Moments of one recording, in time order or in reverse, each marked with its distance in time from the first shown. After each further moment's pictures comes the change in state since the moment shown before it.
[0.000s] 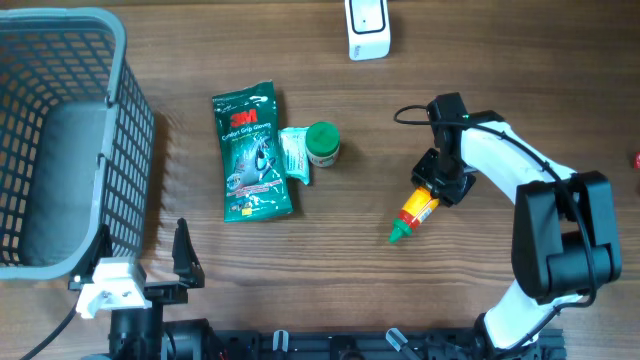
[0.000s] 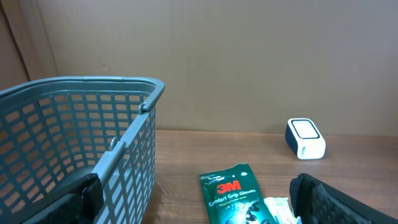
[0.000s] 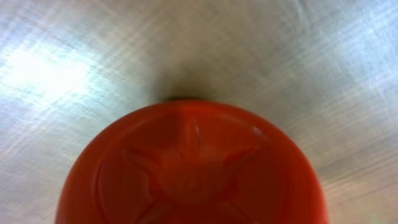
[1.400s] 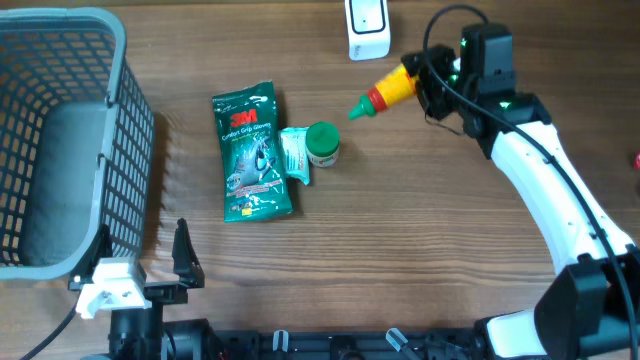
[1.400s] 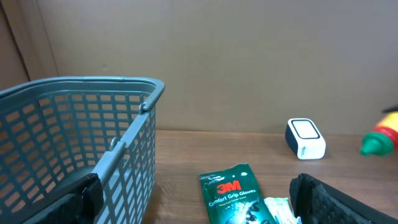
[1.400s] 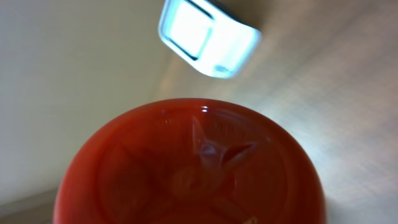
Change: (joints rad) left arm 0.000 0.000 0.000 0.000 0.000 0.000; right arm 0.006 -0.253 0.163 0.608 -0.196 0.302
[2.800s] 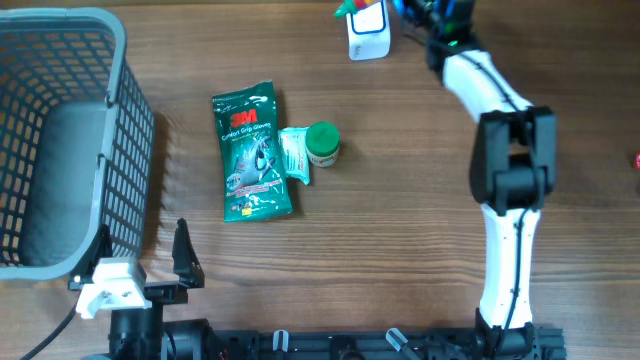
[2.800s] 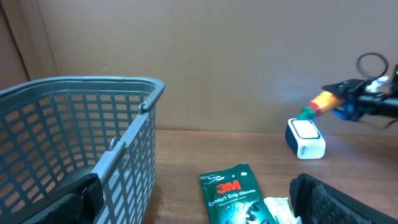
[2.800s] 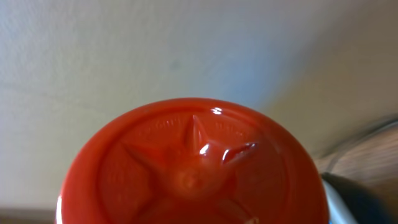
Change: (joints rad) left arm 0.000 0.000 0.000 0.000 0.000 0.000; right arm -0.096 0.800 0.677 0.573 -0.148 -0.105
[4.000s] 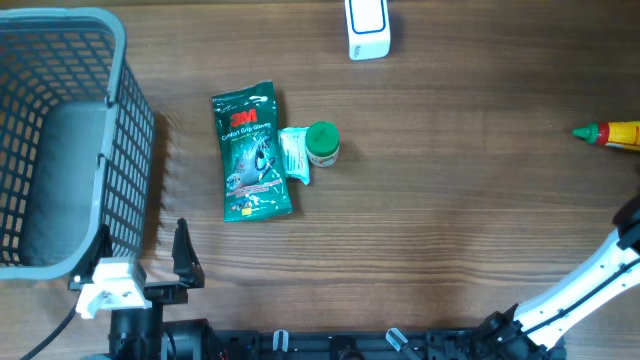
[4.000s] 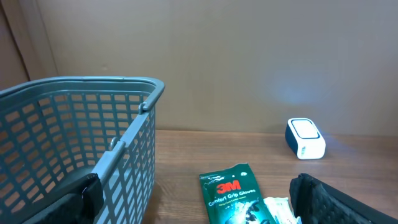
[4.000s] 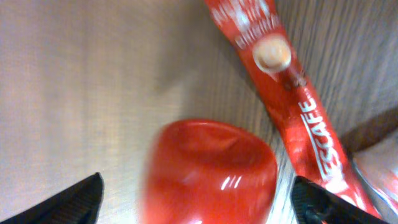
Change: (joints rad) left arm 0.000 0.000 0.000 0.000 0.000 0.000; right arm -0.880 -0.089 0.024 -1.011 0.334 -0.332
